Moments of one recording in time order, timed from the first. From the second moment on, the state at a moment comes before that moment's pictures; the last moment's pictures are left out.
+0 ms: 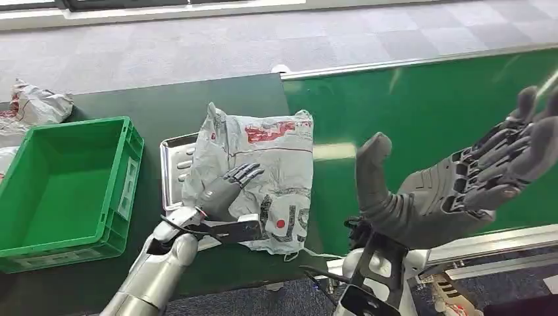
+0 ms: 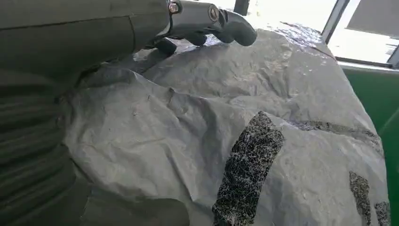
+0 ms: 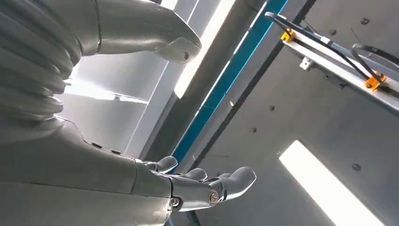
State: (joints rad) left arm -0.40 -0.14 -0.28 -0.94 -1.04 -0.04 -0.40; right arm -0.28 0.31 0.35 -1.88 0.74 -0.70 -0.70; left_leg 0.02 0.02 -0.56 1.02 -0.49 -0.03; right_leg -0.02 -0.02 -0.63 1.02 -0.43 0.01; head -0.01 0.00
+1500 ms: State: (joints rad) left arm -0.36 -0.17 0.09 -1.41 -0.68 0.69 -0.60; right arm -0.23 0.31 0.34 -1.90 0.77 -0.70 -0.70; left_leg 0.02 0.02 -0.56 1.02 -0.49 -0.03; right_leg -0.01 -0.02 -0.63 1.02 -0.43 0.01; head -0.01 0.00
